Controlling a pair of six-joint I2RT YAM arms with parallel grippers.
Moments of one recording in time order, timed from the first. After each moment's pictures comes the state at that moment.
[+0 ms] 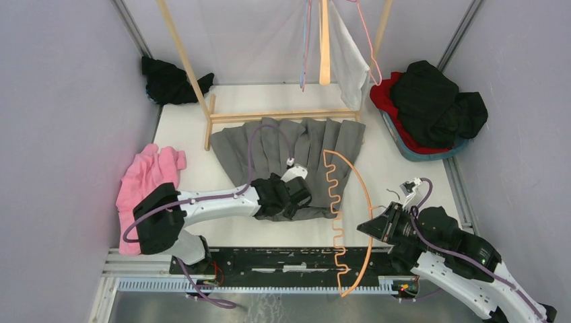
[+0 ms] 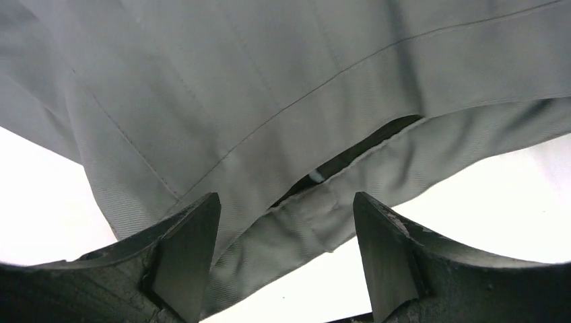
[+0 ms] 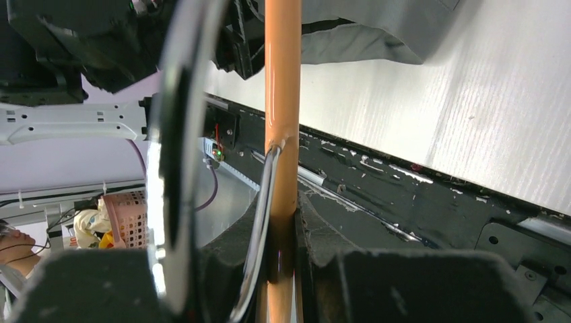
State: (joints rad) left arm -1.10 1.47 0.91 -0.61 -0.43 -0.52; right arm 0.91 0.14 0.66 -0.99 -0.01 1.08
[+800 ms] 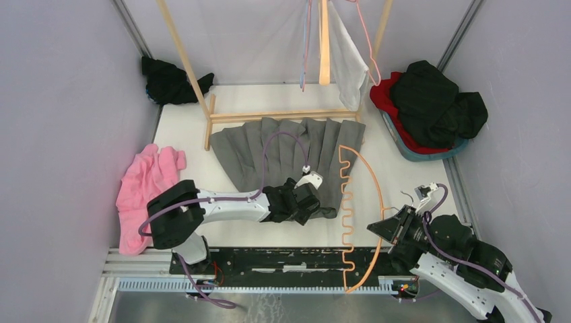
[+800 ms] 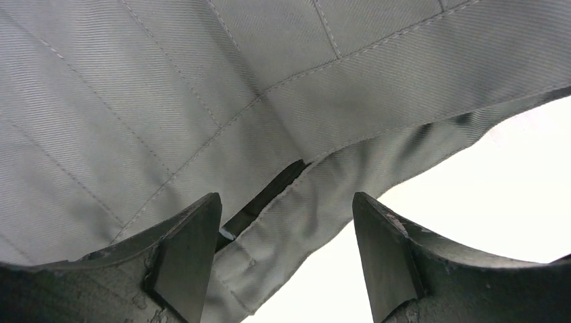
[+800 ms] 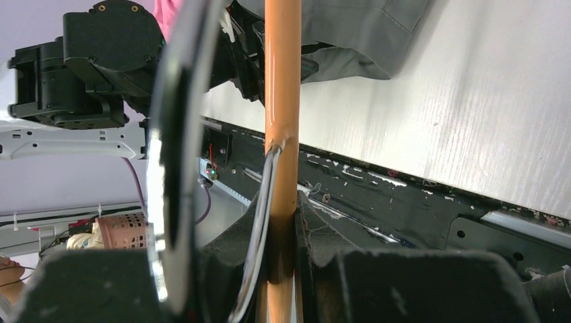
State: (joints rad) left arm -1.19 1.61 0.92 -0.36 -0.43 -0.42; right arm 0.91 0.03 0.69 -1.10 0.08 1.08
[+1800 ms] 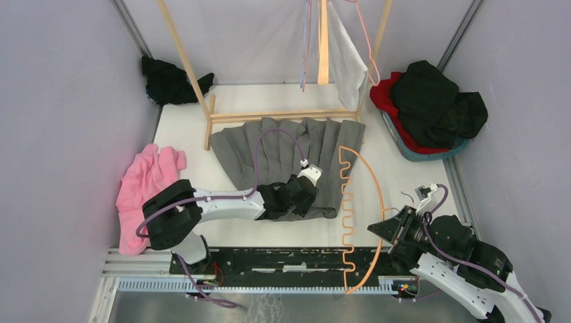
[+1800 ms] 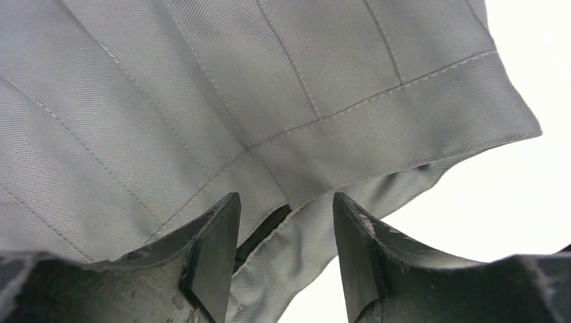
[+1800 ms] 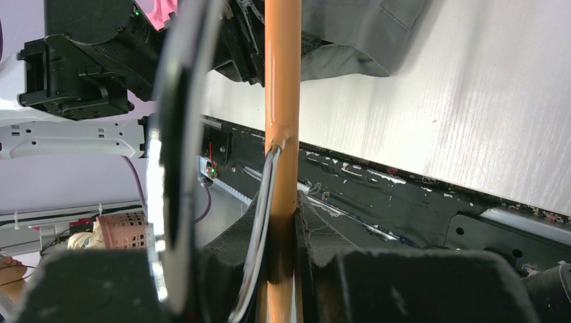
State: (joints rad) left arm -1.13 1.59 0.85 -0.13 -0.35 -0.39; right arm 0.92 0.02 0.69 -1.11 0.09 1.09
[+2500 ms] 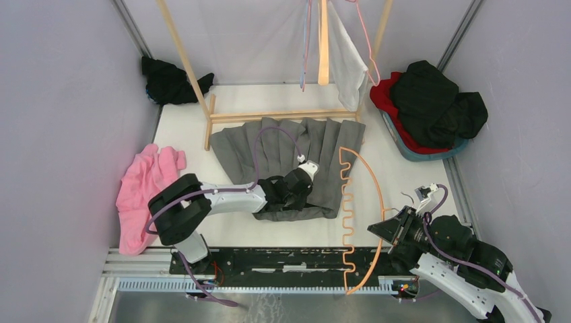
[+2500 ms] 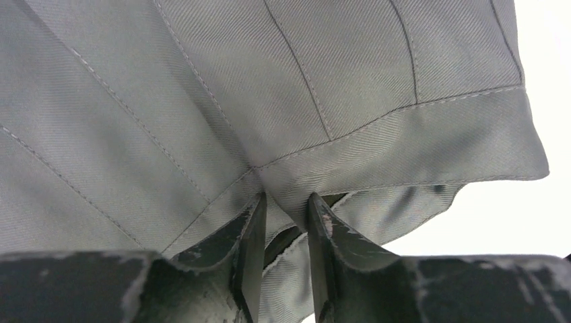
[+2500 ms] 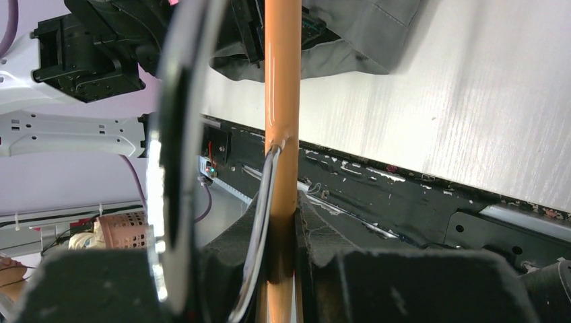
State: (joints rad) left arm -1.05 1.64 0.85 -0.09 -0.20 -0.39; right arm 0.92 0.02 0.69 -1.12 0.09 1.10
